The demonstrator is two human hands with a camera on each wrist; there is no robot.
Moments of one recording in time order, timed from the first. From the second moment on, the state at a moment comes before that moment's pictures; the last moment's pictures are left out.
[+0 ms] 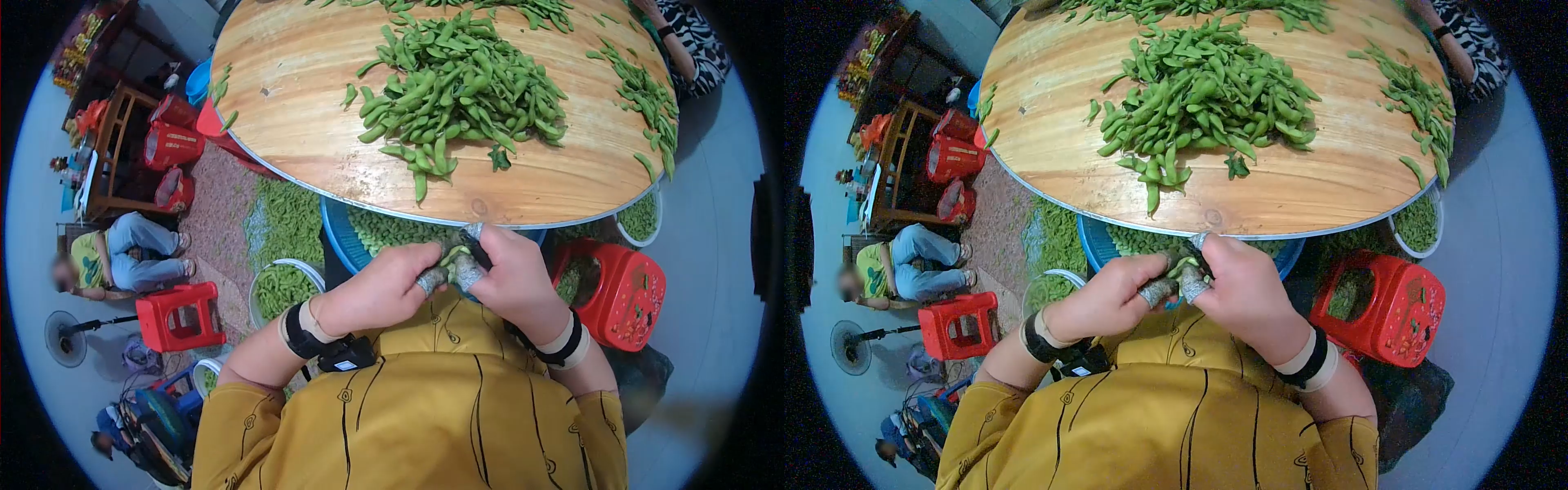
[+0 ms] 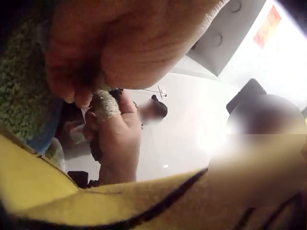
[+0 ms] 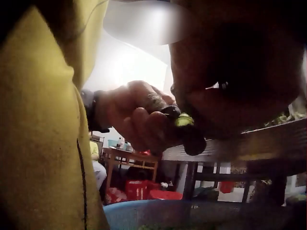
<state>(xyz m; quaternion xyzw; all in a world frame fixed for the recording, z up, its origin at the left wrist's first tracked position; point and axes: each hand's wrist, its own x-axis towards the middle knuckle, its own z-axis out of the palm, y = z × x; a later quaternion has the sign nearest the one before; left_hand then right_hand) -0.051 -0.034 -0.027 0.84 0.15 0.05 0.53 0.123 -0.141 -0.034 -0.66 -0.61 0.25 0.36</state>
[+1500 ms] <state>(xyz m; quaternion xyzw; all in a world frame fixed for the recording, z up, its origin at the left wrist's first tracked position) -0.004 0.022 0.016 0.97 0.14 0.21 0.00 0.169 -0.141 -0.014 -0.78 -0.55 0.01 0.30</state>
